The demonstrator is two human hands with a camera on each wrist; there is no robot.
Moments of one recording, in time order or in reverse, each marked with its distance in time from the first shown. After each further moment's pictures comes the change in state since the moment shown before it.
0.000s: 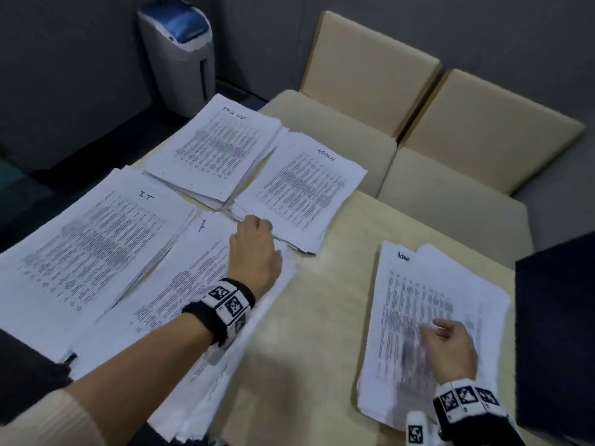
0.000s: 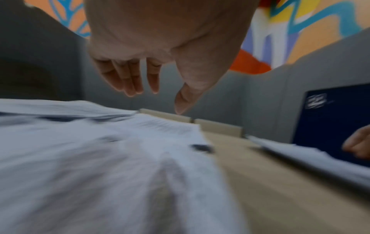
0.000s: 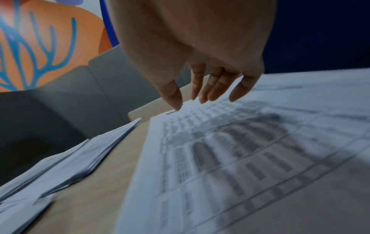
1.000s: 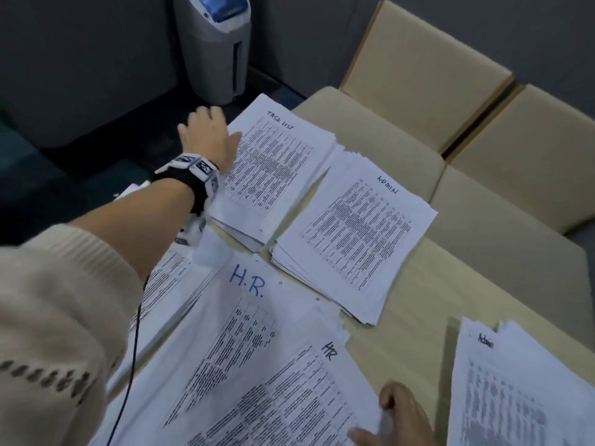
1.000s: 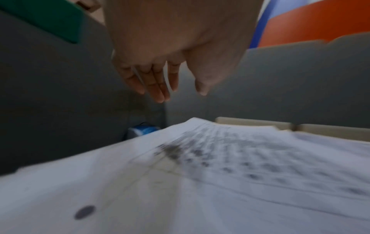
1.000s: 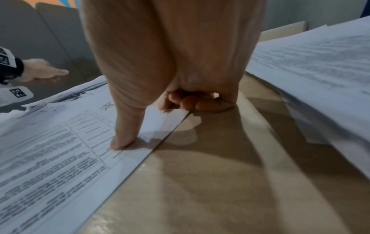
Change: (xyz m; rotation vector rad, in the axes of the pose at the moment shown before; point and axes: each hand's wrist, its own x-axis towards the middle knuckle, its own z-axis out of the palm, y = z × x) left_hand 0.282 -0.191 -0.057 0.149 0.261 -0.248; right_hand -0.042 -0.079 0.123 -0.157 -0.581 -0.437
